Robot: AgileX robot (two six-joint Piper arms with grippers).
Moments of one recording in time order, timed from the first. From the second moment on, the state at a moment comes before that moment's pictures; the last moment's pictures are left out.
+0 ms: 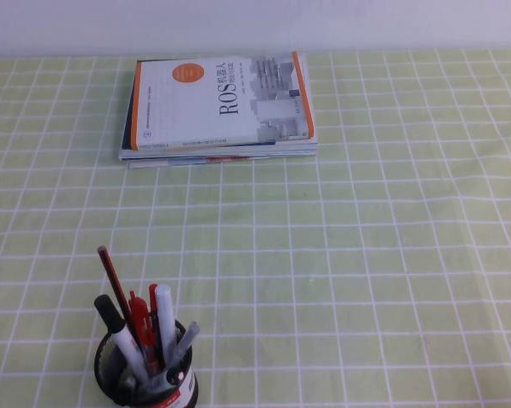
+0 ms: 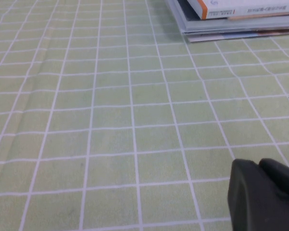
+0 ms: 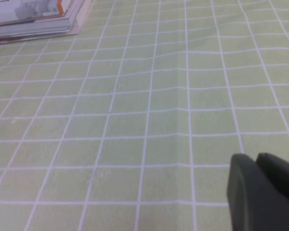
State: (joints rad) right arm 0.12 -0.01 0.03 0.14 0.38 0.03; left arm -0.11 -0.01 0.02 -0.06 0.38 0.12
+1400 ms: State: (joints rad) right arm 0.12 -0.01 0.03 0.14 0.38 0.03; left arm -0.11 0.04 -0.09 -0.58 0.22 0.08
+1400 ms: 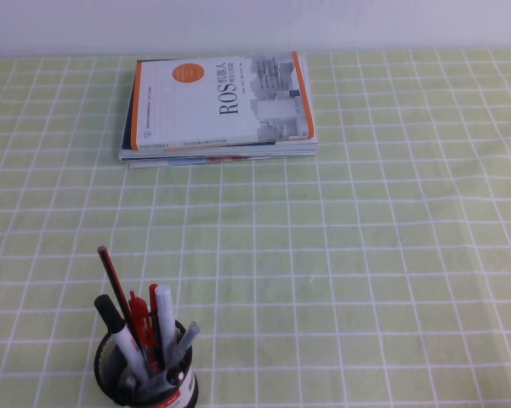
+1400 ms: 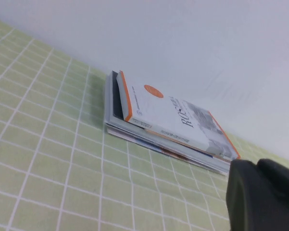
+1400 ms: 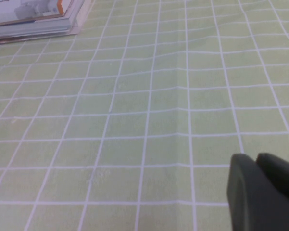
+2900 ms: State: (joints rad) right arm 0.12 -0.01 0.03 0.14 0.38 0.03; left arm -0.14 0.70 -0.38 -1.13 0.39 1.03
